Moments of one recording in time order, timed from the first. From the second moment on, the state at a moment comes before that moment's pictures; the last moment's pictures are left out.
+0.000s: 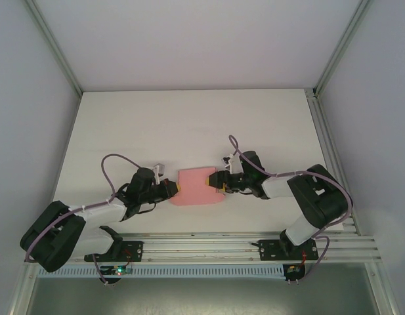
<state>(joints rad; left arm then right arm) -0.53 1.22 0.27 0.31 0.39 -0.92 0.48 1.60 0.48 0.45 -0.82 0.81</state>
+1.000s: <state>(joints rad) -0.94 1.13 0.81 -0.23 -0.02 0.37 0.30 1.36 0.76 -0.02 -0.86 0.94</state>
